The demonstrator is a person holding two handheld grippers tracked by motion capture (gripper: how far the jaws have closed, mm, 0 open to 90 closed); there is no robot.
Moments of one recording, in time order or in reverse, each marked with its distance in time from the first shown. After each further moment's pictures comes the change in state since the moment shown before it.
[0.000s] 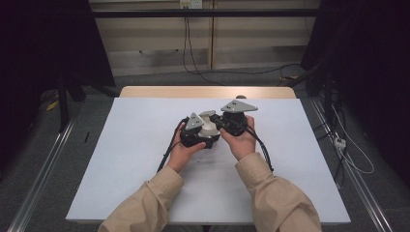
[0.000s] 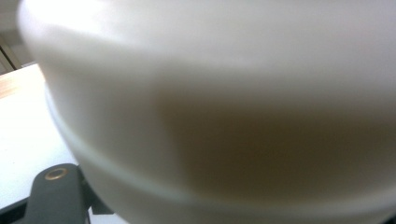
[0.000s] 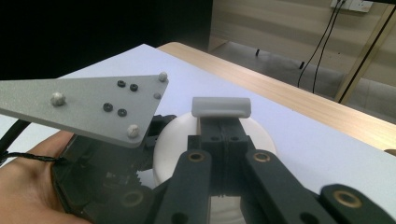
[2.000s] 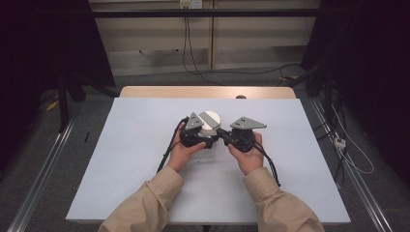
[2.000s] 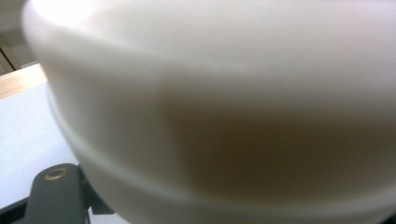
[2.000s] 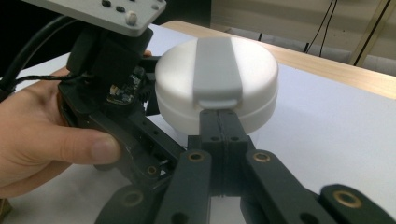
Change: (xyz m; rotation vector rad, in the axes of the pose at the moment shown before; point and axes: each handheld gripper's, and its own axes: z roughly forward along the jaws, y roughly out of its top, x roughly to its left) left arm 0.000 0.000 0.000 0.000 -0.002 0.001; right arm 0.001 -0.046 -0.020 0.026 0.009 0.057
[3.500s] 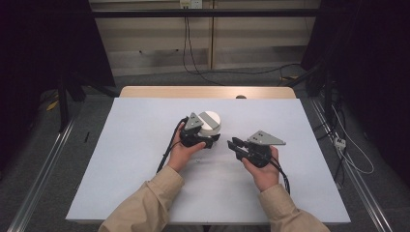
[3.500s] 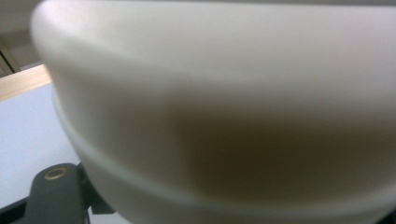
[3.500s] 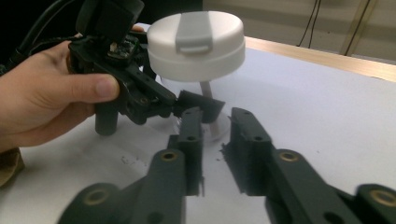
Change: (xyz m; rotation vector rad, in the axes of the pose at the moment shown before) left arm 0.001 0.000 -0.001 -0.006 -0.001 0.005; right arm -0.008 -0.034 -0.040 -0.041 -0.026 0.019
